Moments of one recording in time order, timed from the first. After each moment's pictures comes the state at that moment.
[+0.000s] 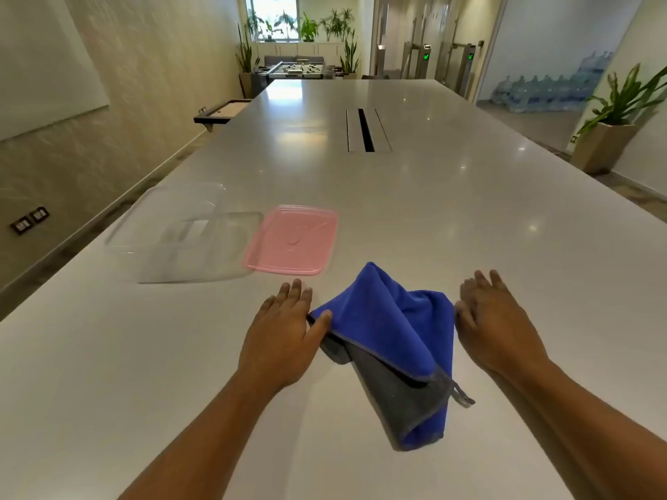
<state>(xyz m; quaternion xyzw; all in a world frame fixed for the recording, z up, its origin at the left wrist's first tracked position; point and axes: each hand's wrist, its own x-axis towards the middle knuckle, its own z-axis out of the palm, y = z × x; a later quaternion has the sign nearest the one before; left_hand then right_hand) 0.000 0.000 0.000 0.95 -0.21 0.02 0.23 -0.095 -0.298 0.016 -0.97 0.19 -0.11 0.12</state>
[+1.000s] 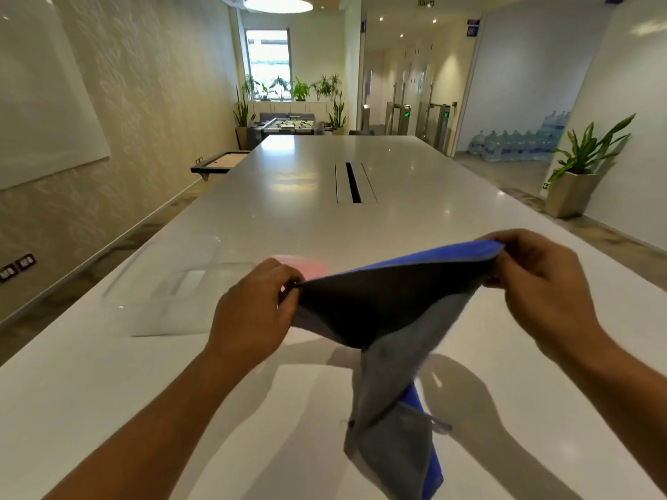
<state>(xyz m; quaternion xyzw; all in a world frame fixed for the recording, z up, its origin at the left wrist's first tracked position) 0.020 0.002 0.116 0.88 -0.27 0.24 0.30 -0.110 -0.288 0.162 -0.81 0.03 -0.38 0.45</state>
